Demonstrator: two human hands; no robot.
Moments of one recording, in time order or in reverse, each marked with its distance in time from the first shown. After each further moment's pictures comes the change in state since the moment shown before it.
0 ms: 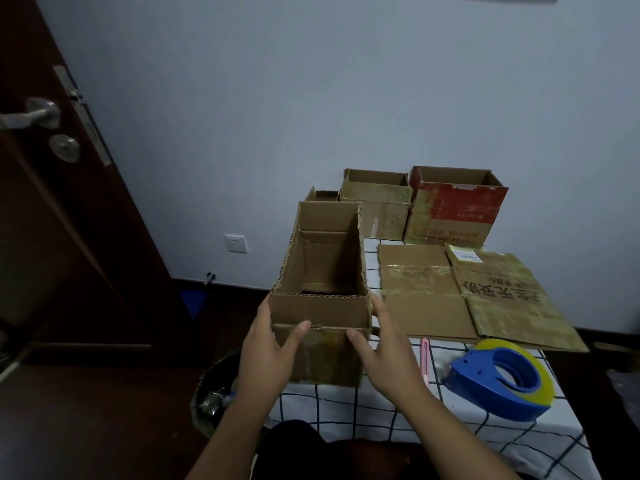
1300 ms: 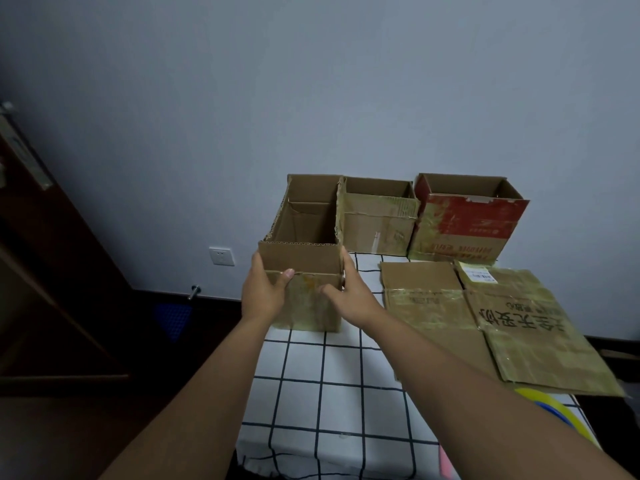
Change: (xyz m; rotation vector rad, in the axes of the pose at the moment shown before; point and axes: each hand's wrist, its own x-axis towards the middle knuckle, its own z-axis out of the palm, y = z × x) left_hand 0.219 -0.015 0.045 0.103 0.038 -0.087; right_hand 0.206 -0.001 0.030 0.207 -0.206 0.164
